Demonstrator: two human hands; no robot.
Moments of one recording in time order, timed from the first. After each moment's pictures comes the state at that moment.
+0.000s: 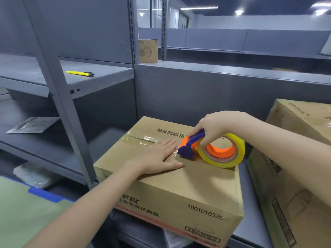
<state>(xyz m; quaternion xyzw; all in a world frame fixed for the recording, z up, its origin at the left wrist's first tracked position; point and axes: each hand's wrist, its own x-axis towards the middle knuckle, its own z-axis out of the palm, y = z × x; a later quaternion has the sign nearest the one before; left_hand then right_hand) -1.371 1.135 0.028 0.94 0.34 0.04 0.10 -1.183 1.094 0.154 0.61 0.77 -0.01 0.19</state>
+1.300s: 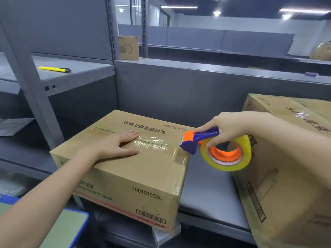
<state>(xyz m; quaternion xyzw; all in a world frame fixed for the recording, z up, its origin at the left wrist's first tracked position) -1.441 1.183 0.032 0.91 0.37 0.07 0.20 -1.127 1.028 0.159 0.65 0.75 -0.07 0.11</state>
